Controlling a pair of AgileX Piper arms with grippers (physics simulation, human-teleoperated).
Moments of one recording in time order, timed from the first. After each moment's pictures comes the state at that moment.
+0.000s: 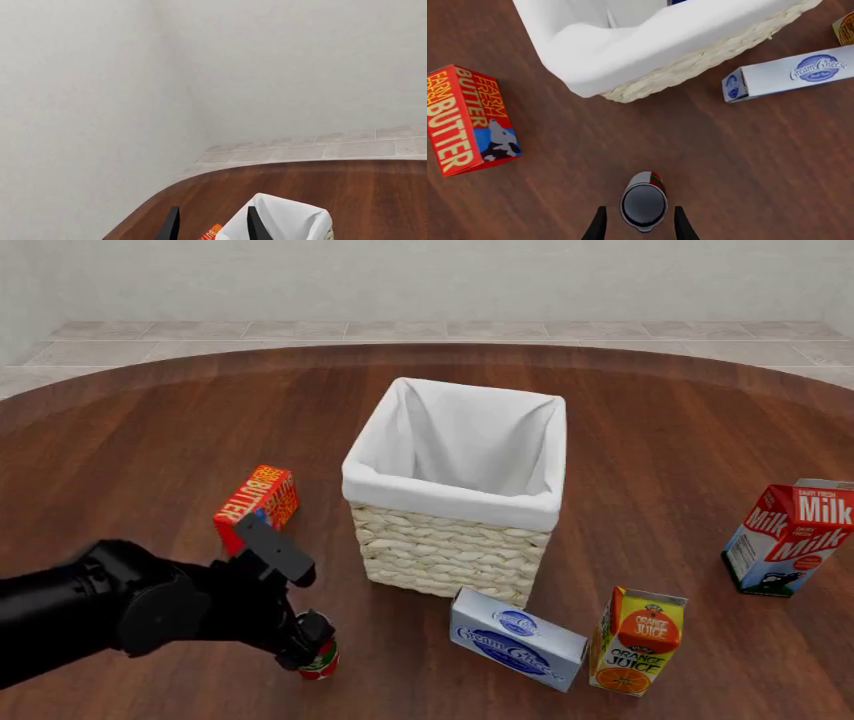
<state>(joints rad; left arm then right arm) -0.56 1.30 -0.66 0.46 0.13 0.51 0.54 -1.16 0.45 0.39</state>
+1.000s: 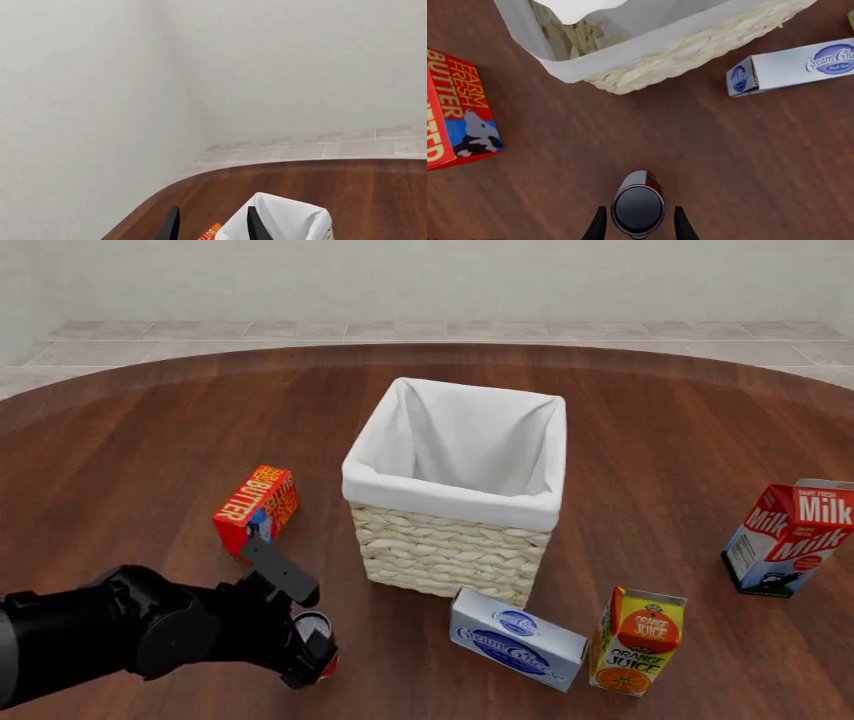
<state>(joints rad) -0.57 1.35 -0.58 0.35 0.09 0.51 0.54 -1.16 0.45 0.39</state>
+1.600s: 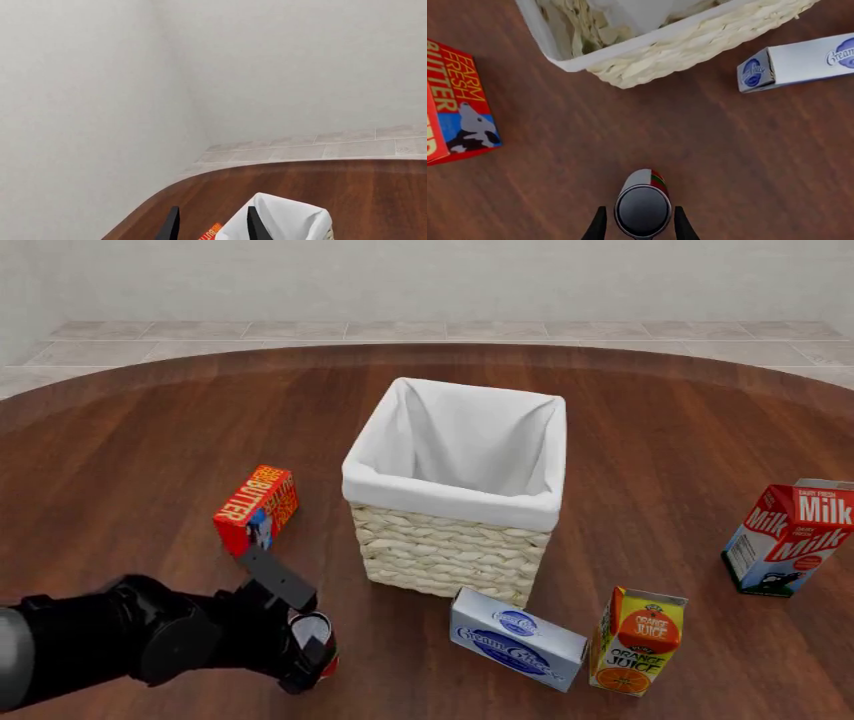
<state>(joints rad) -0.55 1.38 -0.55 0.30 0.10 0.51 0.54 -1.17 0.45 0.39</state>
